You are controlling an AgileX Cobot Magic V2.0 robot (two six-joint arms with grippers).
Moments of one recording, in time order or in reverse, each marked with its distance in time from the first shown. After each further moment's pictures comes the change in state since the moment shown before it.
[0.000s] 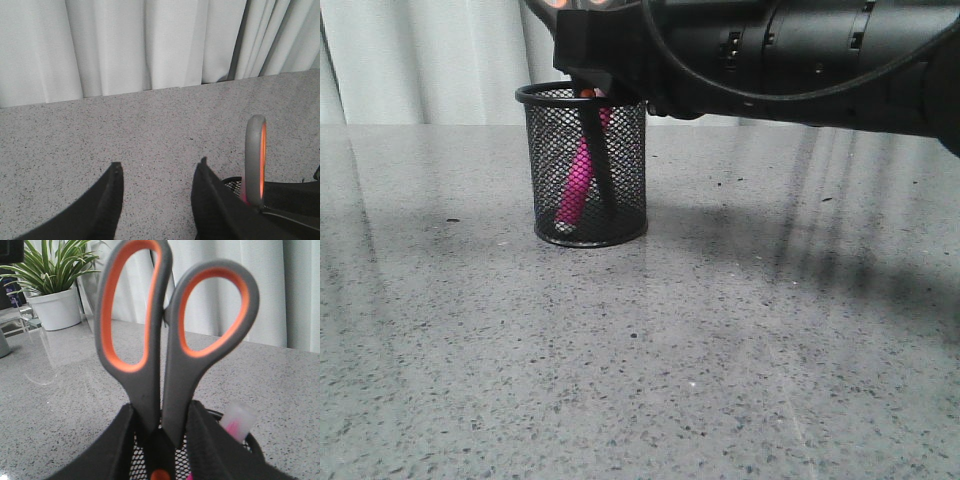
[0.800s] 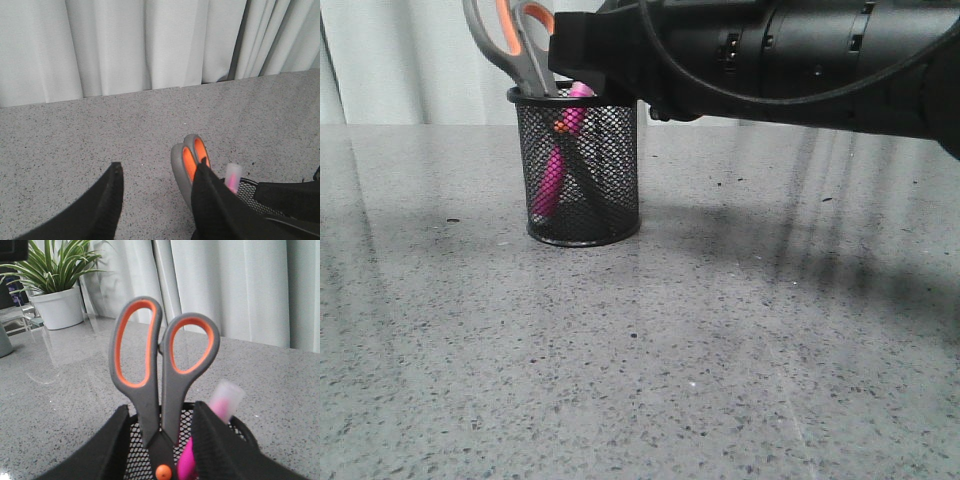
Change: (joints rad) left arm 0.000 0.000 0.000 0.000 0.000 0.000; right arm 0.000 0.000 0.002 -0.005 -0.013 -0.002
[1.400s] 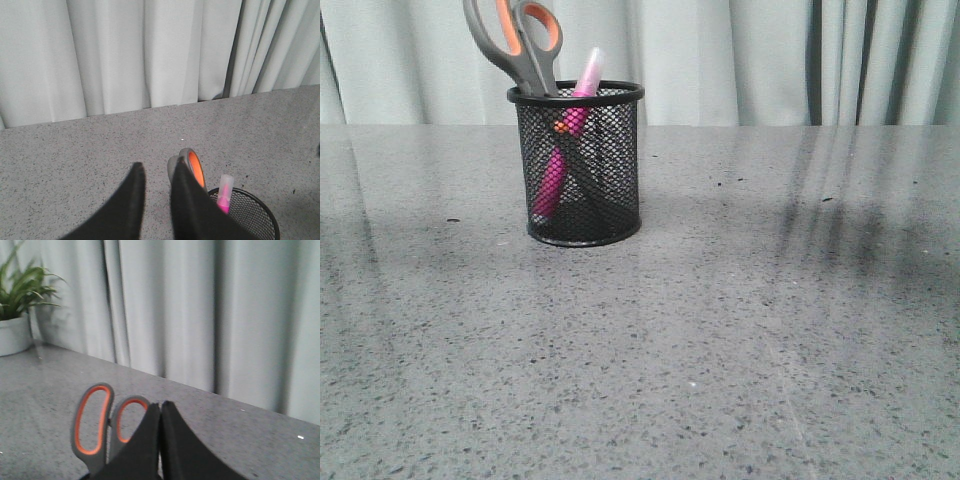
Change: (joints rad) left arm 0.000 -0.100 0.002 0.015 0.026 0.000; right arm 0.000 -0.371 0.002 0.272 0.383 -0.287
